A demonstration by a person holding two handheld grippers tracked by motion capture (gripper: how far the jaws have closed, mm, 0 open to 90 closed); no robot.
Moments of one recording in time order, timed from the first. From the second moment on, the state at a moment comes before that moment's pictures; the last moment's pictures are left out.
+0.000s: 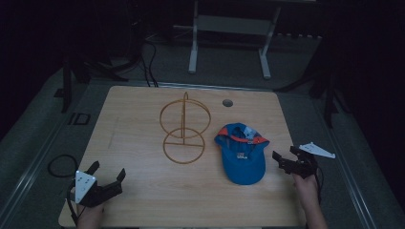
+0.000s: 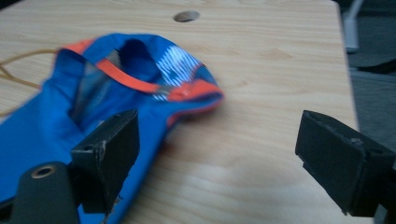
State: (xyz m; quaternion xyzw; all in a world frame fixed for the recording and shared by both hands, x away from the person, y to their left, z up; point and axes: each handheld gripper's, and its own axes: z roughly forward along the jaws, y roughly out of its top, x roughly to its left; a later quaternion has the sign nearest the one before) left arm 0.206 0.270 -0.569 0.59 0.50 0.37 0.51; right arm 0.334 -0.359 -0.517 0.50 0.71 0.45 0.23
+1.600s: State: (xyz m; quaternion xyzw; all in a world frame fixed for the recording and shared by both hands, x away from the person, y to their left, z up) left arm 0.206 0.260 -0.568 0.61 0.48 0.37 0.51; right arm 0.466 -0.256 -0.546 0.42 0.82 0.32 0.21
